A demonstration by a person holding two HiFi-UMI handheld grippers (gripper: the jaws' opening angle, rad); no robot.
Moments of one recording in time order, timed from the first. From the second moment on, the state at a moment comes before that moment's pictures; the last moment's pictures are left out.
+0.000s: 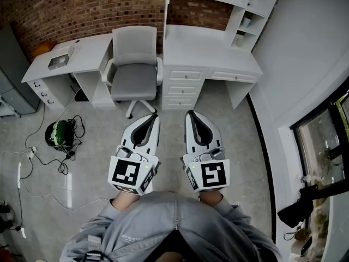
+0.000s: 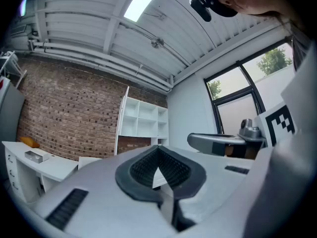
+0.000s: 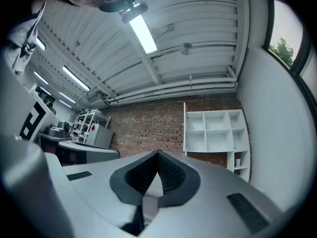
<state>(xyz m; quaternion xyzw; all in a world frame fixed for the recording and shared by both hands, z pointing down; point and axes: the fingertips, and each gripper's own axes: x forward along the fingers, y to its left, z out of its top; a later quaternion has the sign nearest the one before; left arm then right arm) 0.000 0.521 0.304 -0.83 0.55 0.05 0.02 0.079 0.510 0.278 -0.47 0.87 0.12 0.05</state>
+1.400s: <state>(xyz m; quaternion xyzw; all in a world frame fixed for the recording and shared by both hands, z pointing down) 0.013 0.442 0.319 -0.82 0.56 0.05 0.01 0.093 0.429 0.291 -0.45 0.88 0.11 0.06</state>
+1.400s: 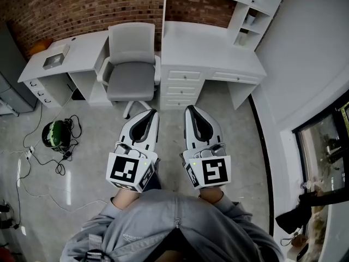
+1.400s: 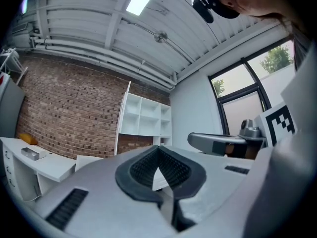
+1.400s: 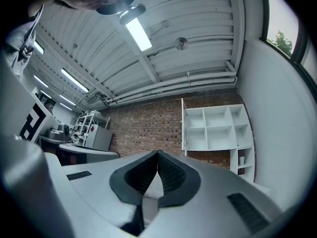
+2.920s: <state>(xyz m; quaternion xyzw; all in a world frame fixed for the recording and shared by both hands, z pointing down) -0.078 0.201 0.325 -0.86 0.51 0.05 0.00 0.002 0.200 0.299 -0.51 0.86 0.09 0.05</state>
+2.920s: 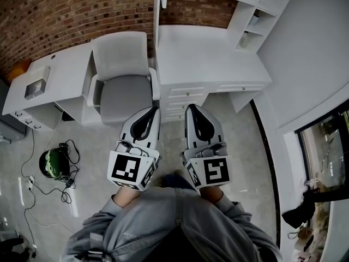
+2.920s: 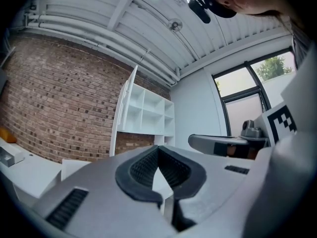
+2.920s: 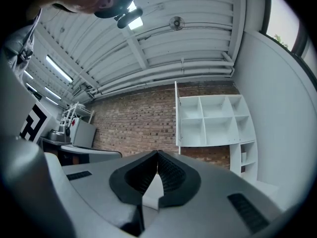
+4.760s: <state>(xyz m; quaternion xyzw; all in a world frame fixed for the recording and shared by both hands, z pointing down) -0.057 -0.052 0.306 -0.81 0.59 0.05 0.02 0.015 -0.066 0.285 -0.41 0.90 0.09 0.08</state>
